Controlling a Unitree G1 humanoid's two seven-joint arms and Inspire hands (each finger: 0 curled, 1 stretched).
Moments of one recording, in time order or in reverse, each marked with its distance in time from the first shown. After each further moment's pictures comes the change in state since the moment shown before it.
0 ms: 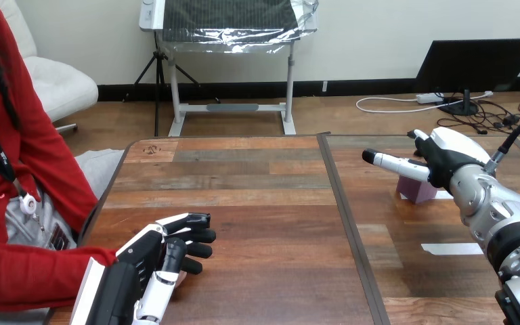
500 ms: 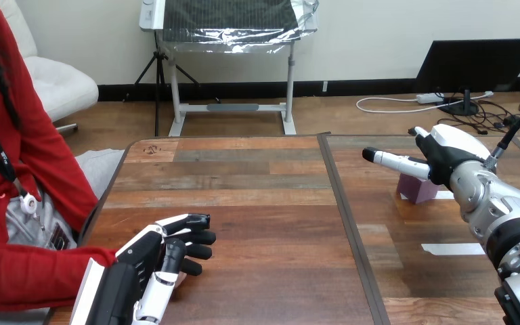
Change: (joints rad) left arm 0.003 0.000 0.001 0.000 0.000 0.000 0.000; right arm -0.013 0.000 0.007 0.000 -0.014 0.014 0.008
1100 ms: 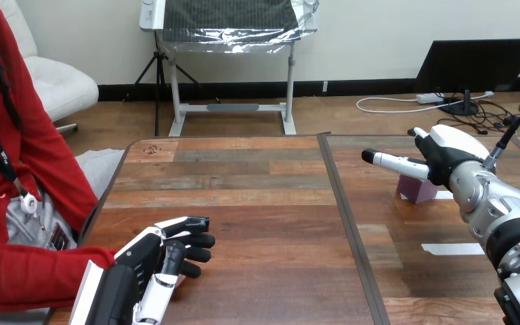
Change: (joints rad) left arm 0.007 0.000 0.003 0.000 -0.001 0.000 0.000; right arm 0.000 0.000 0.012 0.000 -0.003 0.000 0.000
